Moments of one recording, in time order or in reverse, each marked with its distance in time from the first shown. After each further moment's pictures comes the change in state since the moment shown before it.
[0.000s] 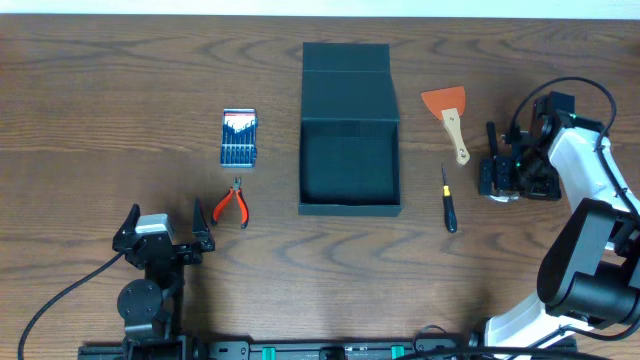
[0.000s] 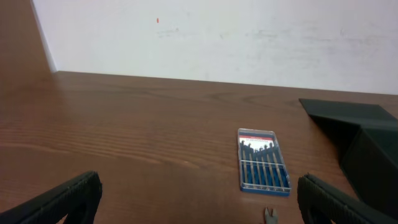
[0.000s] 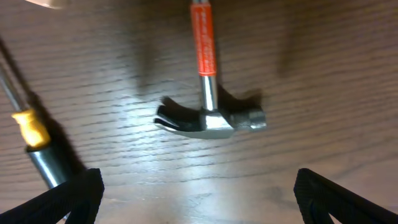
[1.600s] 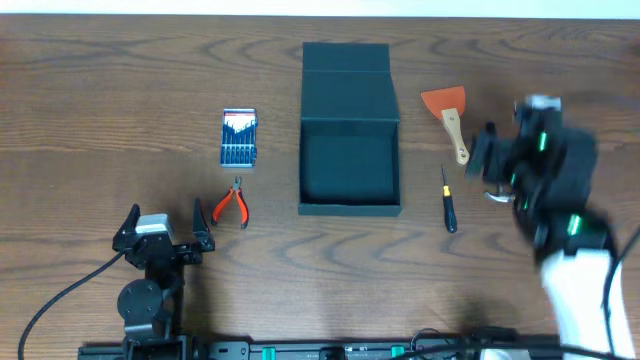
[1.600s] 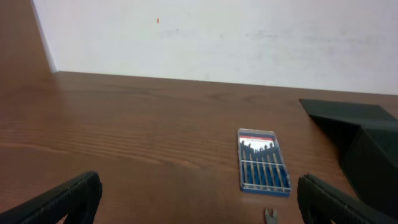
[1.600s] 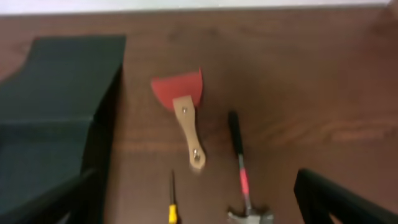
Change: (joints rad) left arm 0.000 0.000 -0.001 0.001 -0.002 0.000; right arm 0.228 -0.698 -0.214 0.415 -0.016 0.138
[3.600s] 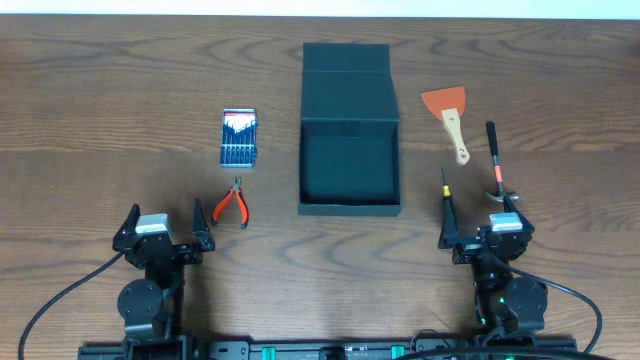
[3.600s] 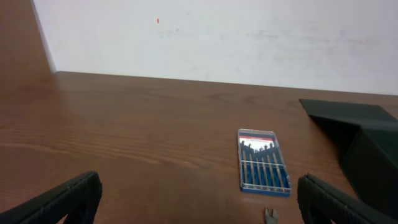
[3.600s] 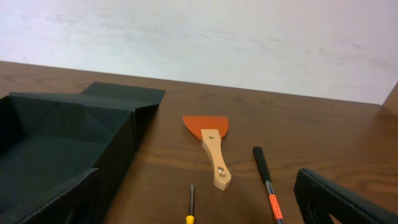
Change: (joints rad) left arm 0.000 0.001 -0.001 0.002 -0.001 0.000; right arm 0.091 -1.107 -1.026 0.517 -0.042 -0.085
